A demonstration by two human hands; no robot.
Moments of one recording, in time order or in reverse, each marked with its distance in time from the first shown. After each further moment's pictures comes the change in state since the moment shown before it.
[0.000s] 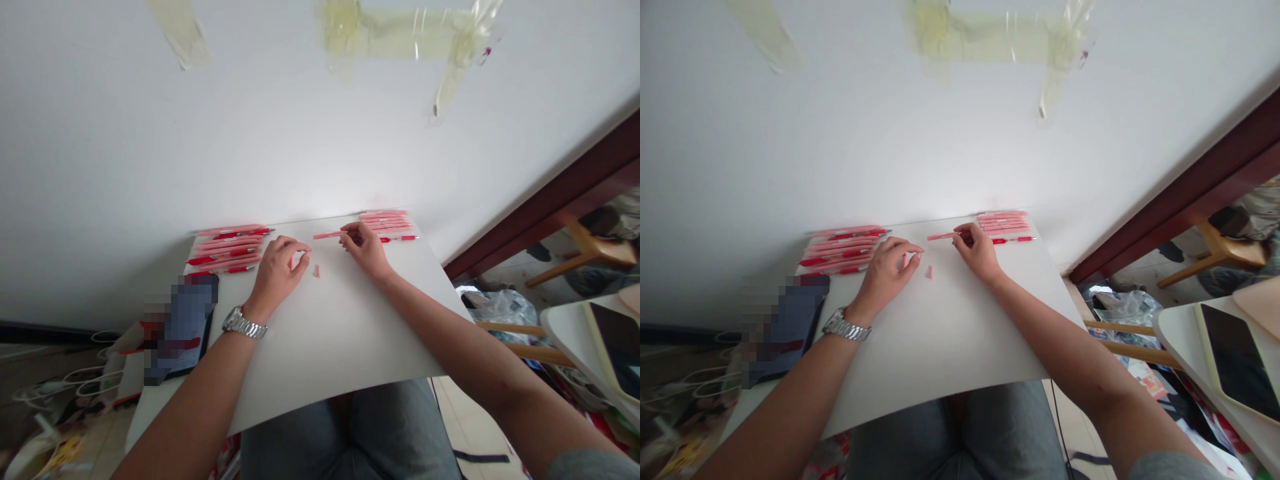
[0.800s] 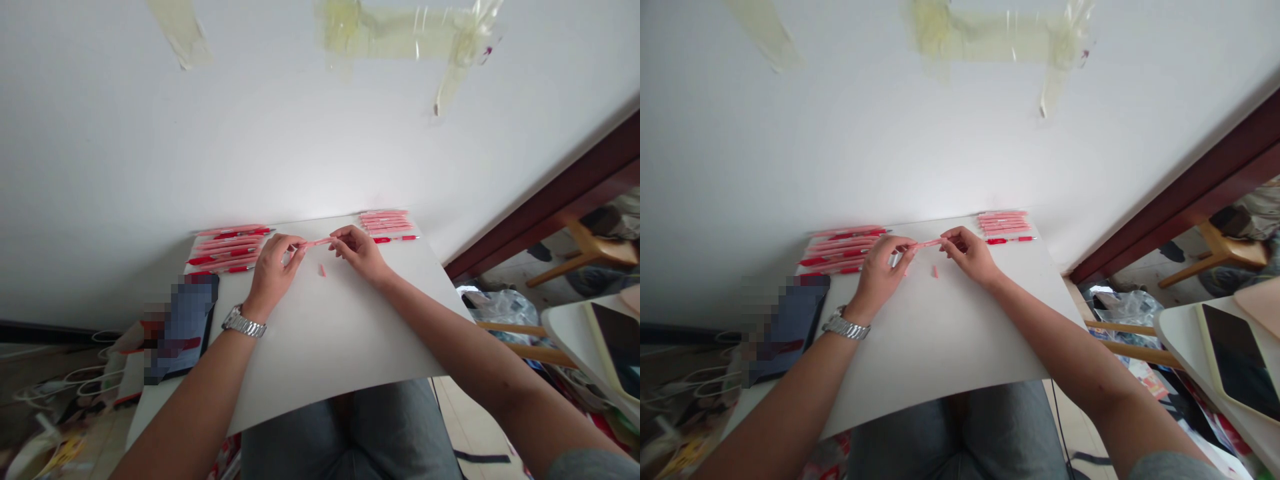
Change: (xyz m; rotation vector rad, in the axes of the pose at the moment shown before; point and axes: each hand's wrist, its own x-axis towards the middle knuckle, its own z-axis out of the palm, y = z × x) left_hand 0.002 -0.001 -0.002 -0.092 0.095 0.012; right_hand -0.010 -0.018 0.003 0.151 -0.228 -0.038
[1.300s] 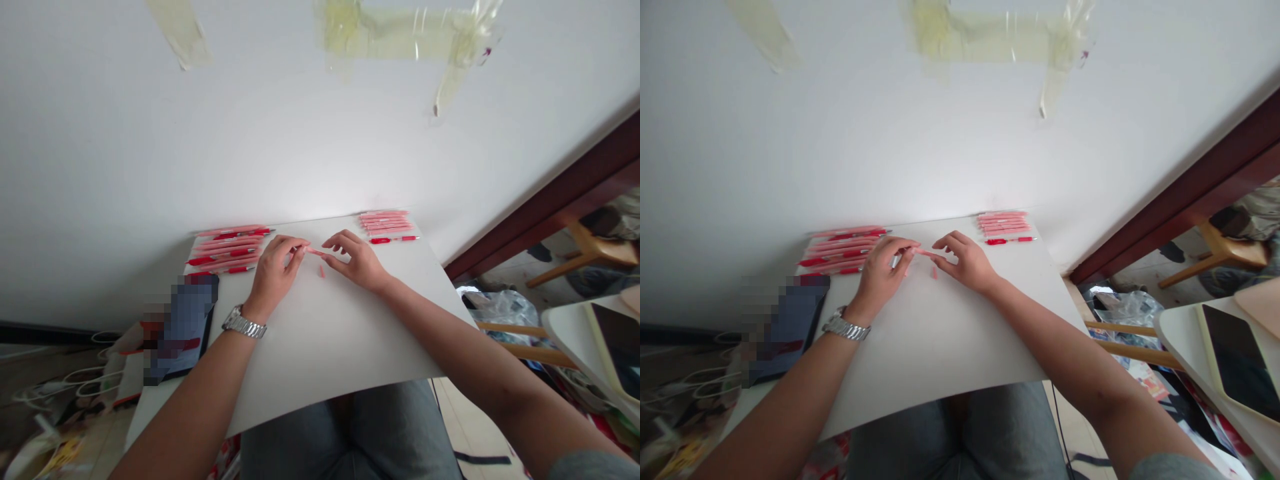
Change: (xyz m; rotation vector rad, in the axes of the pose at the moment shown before) left_hand 0.000 0.001 -0.001 -0.039 -0.014 0.039; right_hand -0.007 -0.006 0.003 -0.487 -0.045 -0.349
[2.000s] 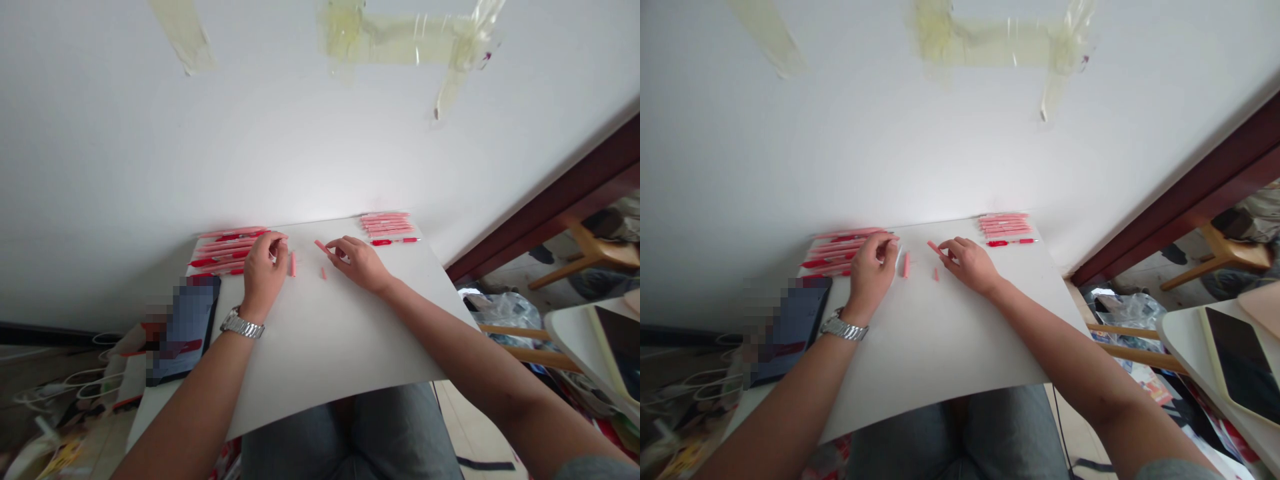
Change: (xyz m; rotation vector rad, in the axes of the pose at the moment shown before) left_hand 0.000 -0.009 -0.005 0.087 0.190 -0.233; right_hand 0.000 0.005 -0.001 -0.199 -0.087 0.077
